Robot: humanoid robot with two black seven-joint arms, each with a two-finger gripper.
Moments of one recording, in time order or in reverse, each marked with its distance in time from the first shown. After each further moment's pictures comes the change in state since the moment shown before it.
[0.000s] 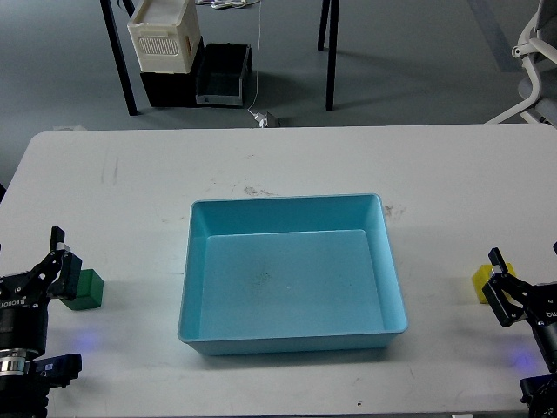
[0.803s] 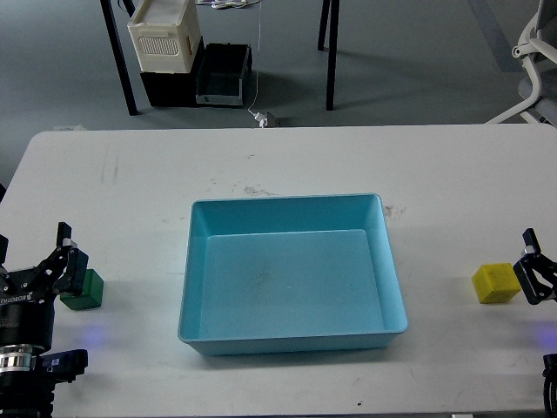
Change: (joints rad) left arm -0.012 0.000 0.022 -0.016 -0.006 0.000 0.000; right arm 0.127 -0.025 0.083 -0.169 0.002 0.088 -0.006
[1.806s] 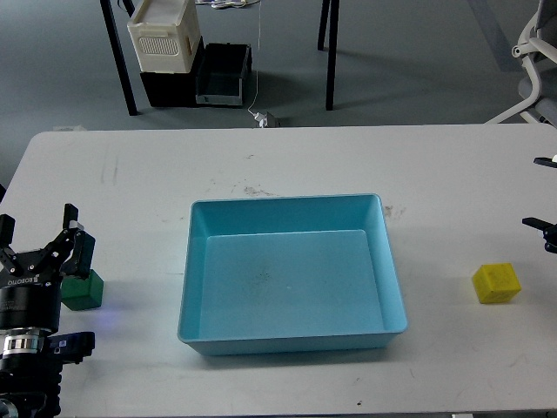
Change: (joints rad) left arm -0.059 0.000 0.020 0.012 0.002 0.000 0.003; right arm 0.644 -0.743 -0.580 -0.004 -0.589 -0.217 -0.353
